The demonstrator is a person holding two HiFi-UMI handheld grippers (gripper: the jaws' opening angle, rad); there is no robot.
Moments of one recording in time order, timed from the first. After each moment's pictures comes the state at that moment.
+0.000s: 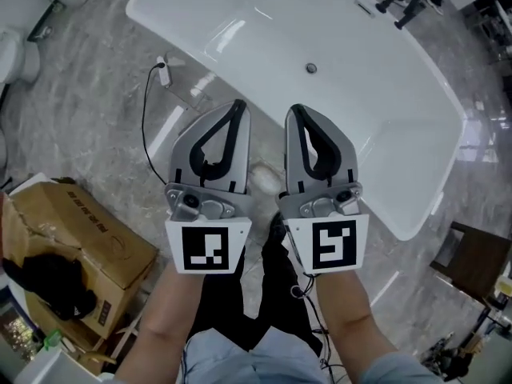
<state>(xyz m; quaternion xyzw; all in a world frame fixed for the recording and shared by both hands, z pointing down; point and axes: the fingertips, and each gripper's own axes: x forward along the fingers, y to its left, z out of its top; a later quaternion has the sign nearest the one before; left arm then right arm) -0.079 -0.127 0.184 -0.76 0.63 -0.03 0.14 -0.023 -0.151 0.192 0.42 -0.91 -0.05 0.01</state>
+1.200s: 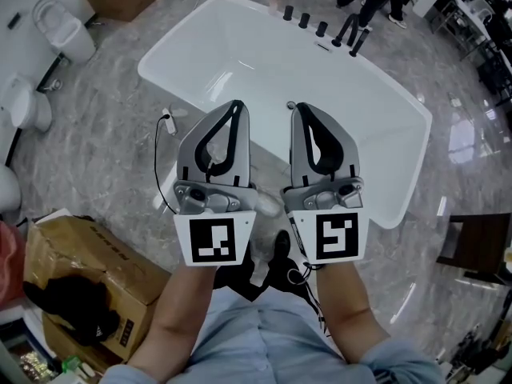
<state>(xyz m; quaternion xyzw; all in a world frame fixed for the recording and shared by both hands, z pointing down) -0.050 -0.075 -0.022 -0.76 0.62 0.03 0.19 0.021 -0.092 -0.024 0.47 -0.87 -0.13 -0.05</state>
